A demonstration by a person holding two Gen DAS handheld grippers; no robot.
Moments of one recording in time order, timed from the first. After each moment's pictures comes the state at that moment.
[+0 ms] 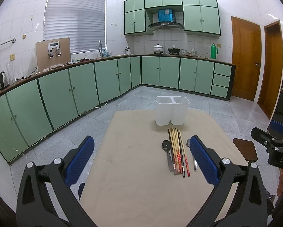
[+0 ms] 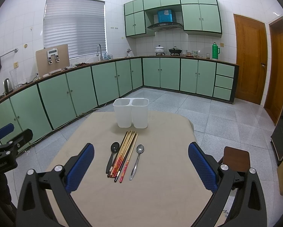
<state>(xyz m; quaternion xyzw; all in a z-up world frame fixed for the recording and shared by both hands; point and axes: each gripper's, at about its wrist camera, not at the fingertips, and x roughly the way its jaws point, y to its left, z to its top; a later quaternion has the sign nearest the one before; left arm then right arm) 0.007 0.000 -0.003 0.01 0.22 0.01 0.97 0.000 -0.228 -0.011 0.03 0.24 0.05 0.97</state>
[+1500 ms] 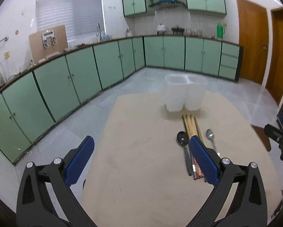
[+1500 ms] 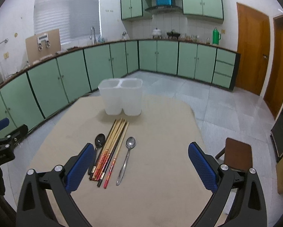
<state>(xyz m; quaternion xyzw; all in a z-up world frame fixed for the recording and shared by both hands) 0.116 0.012 -0.060 0.04 0.30 0.03 0.95 0.100 -0.229 -0.060 0.02 0.31 0.04 0.95</state>
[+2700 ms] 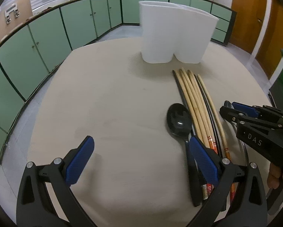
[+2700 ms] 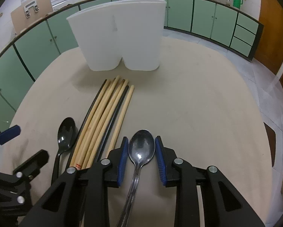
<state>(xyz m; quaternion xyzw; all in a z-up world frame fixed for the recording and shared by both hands) 0.248 -0.024 -0.181 0.04 0.45 -0.05 0.89 0.252 -0.198 -0.198 0.01 0.47 0.07 0.88</state>
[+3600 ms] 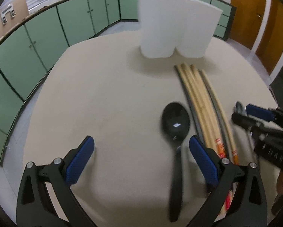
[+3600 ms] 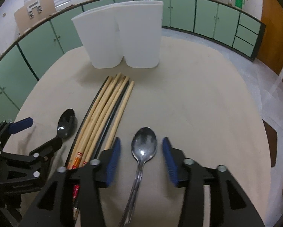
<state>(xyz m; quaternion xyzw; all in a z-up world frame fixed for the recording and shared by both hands) 0.268 -0.031 -0.189 0.05 0.47 -0.06 0.88 0.248 -0.196 -0.196 0.02 0.47 0.08 0.88</state>
